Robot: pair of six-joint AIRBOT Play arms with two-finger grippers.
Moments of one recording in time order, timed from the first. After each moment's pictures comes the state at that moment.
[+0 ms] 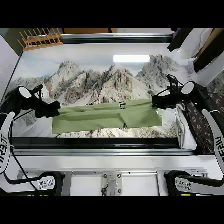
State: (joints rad) left arm 0.21 -1.46 1.12 1.32 -1.18 -1.59; right arm -0.04 -1.43 1.13 -1.15 1.02 1.49
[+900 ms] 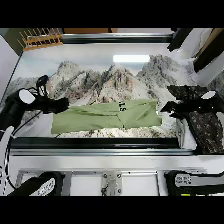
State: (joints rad) left arm 0.00 -1.16 0.96 1.18 -1.04 -1.60; right arm -0.36 -1.55 1.06 -0.96 1.15 1.22
